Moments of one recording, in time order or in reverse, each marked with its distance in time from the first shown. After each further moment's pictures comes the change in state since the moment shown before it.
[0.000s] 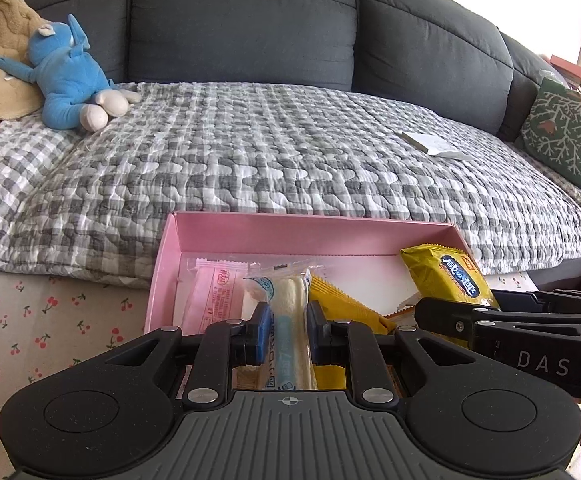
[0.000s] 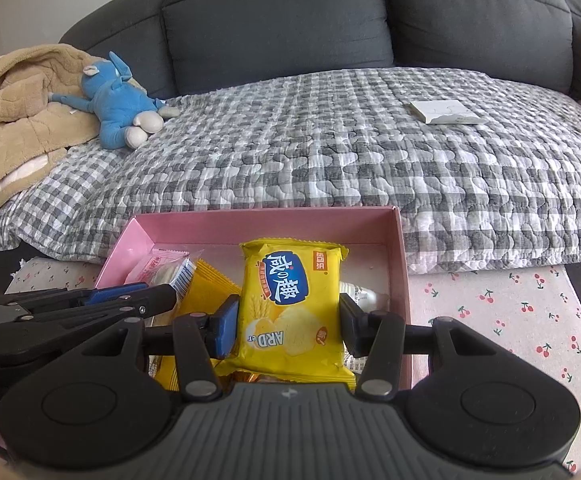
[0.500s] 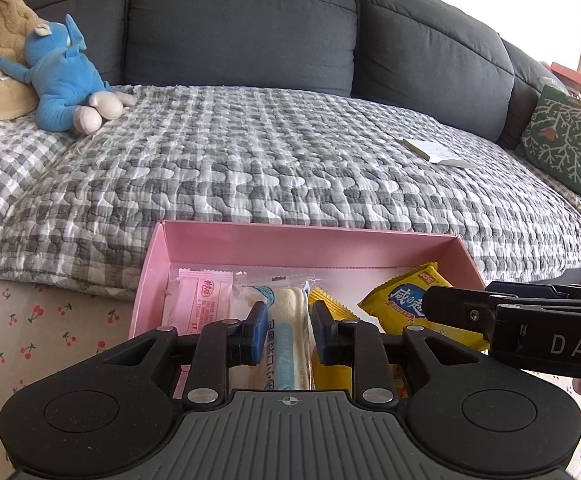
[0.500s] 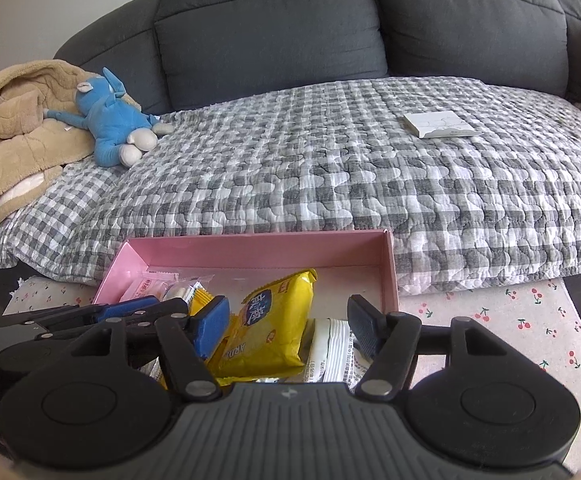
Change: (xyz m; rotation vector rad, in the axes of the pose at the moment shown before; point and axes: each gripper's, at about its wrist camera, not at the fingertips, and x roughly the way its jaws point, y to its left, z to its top) left arm 0.011 -0.001 0.003 -0.010 -0.020 -0.008; right arm -0.003 -0.005 0.008 0.017 -0.029 0.001
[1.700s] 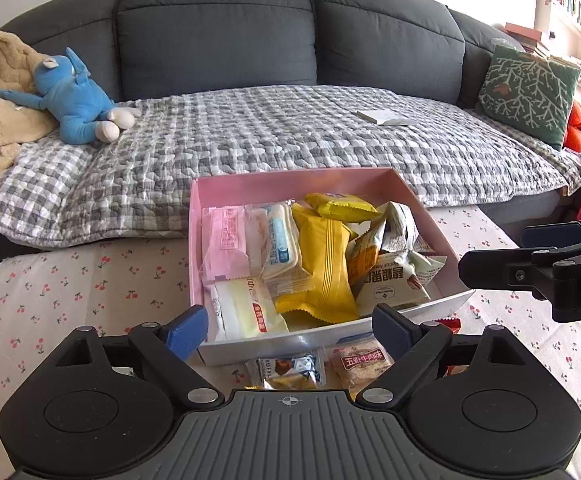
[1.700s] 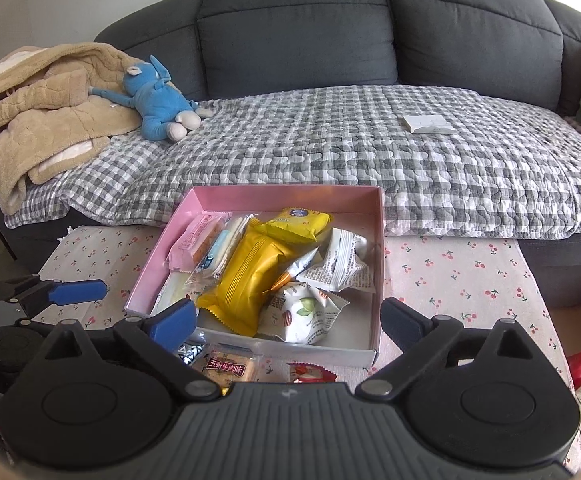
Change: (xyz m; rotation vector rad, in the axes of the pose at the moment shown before) left arm -0.125 -0.006 -0.059 0.142 0.033 -0.004; right arm -0.099 0.021 -0.052 -0.074 0.022 0.028
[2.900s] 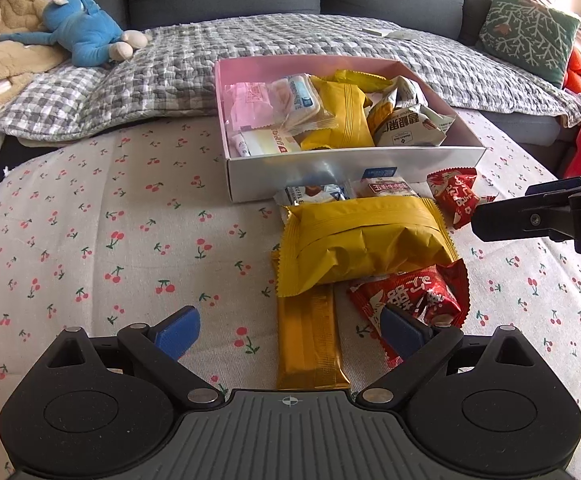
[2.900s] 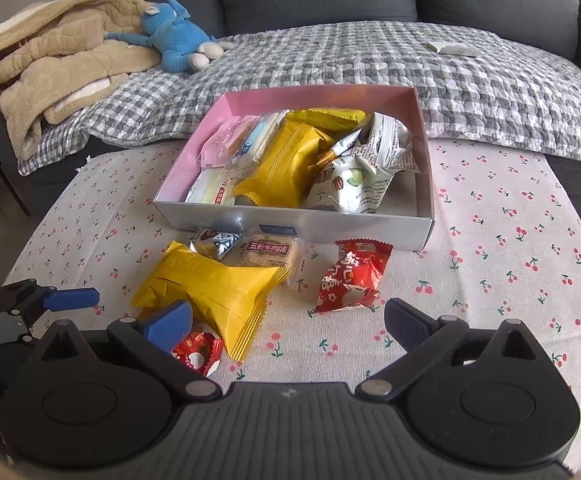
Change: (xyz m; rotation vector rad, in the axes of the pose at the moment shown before) left arm -0.010 0.019 -0.093 0.020 0.160 -0.001; right arm 0.008 0.027 -0.061 0.016 0.159 0.035
